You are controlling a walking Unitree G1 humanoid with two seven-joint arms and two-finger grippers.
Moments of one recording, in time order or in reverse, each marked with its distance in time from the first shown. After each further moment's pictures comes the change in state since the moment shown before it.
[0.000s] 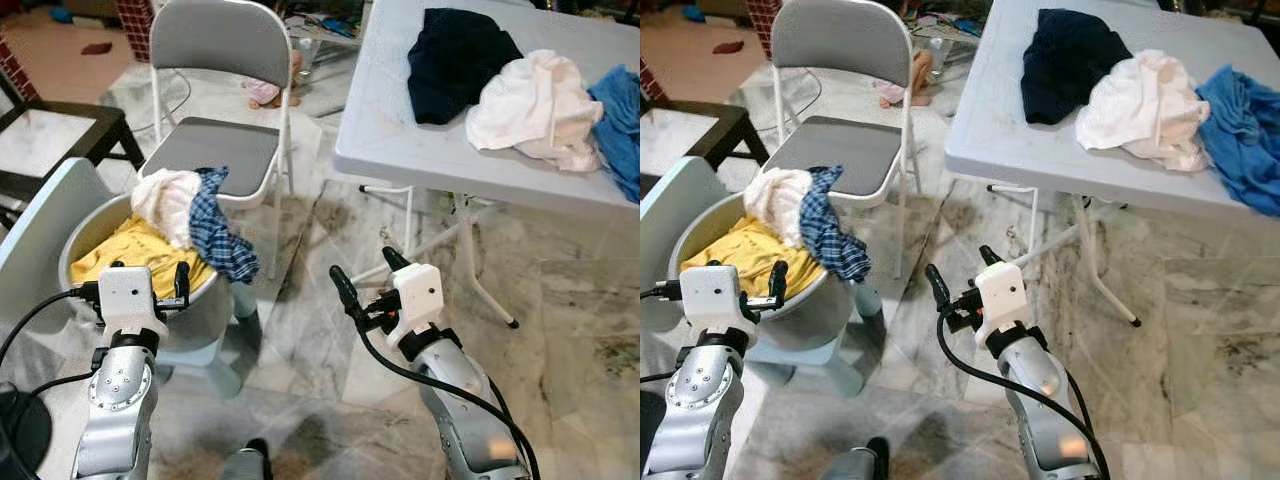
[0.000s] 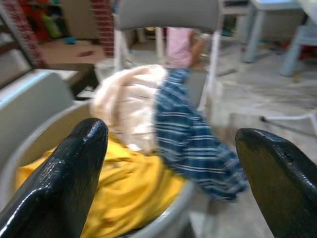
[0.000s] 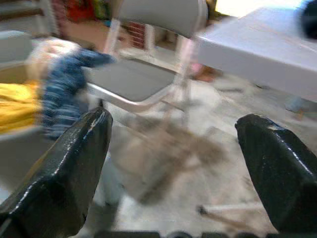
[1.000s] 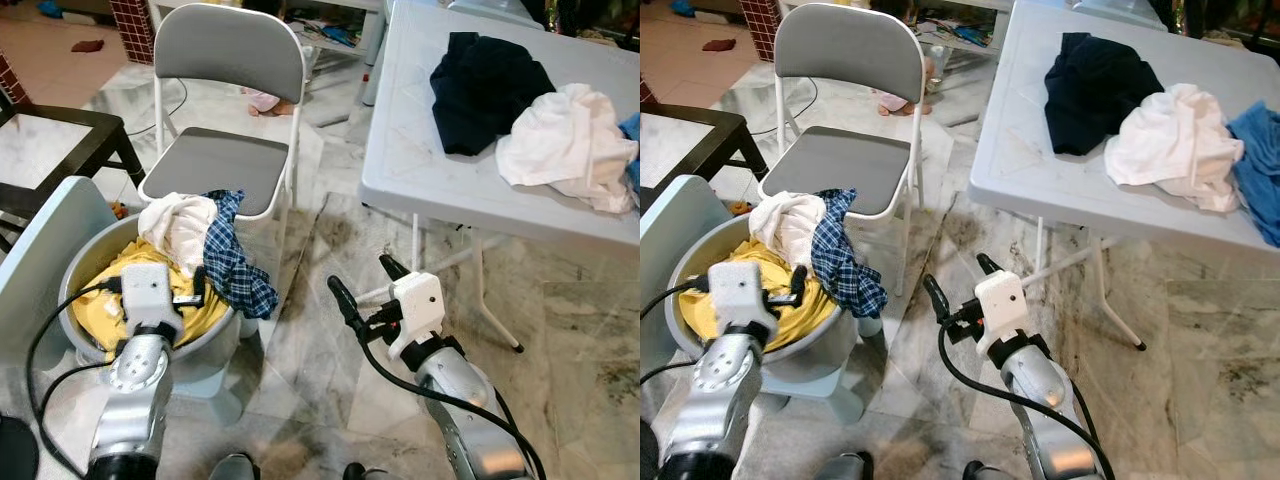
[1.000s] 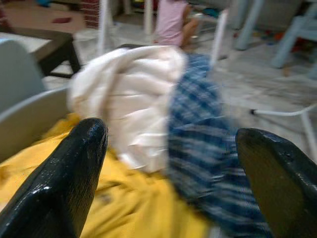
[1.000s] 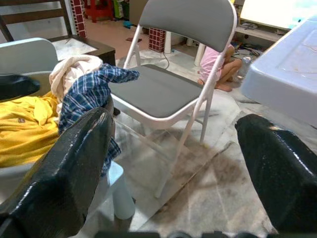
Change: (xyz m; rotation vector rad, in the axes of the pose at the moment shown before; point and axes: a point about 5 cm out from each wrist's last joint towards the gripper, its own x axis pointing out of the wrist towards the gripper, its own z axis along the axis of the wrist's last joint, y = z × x) left arm 0.031 -0.009 -0.015 -0.063 0.084 -0.065; right arm -0.002 0.015 0.006 0.007 -0.018 0.091
